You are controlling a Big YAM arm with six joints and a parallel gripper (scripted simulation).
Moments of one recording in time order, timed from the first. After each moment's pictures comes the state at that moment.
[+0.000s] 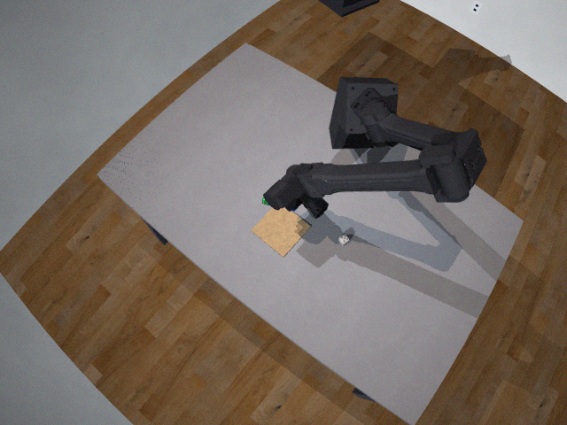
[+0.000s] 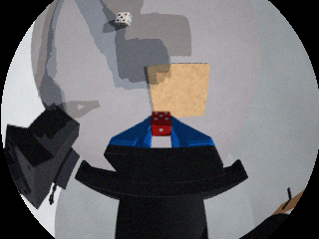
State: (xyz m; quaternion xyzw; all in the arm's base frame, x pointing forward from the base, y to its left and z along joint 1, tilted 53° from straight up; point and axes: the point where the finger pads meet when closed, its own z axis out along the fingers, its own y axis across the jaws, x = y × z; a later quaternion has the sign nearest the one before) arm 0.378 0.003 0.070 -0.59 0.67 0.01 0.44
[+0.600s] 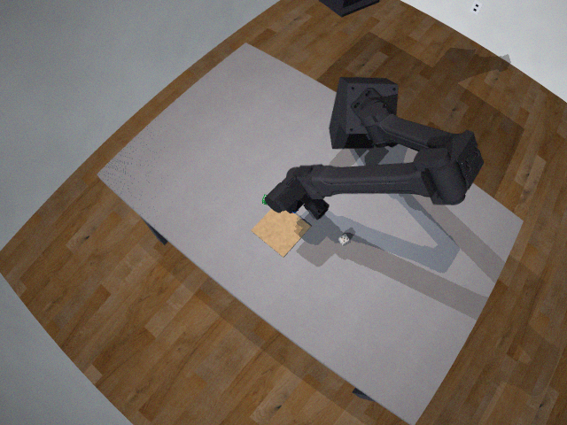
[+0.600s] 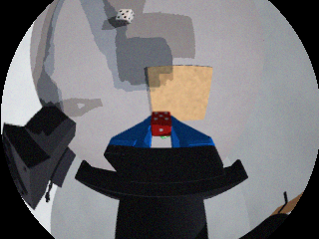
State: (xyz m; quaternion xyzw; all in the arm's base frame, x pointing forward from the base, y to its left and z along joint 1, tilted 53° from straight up) arm 0.384 0.011 0.065 -0.60 0.66 0.00 0.44
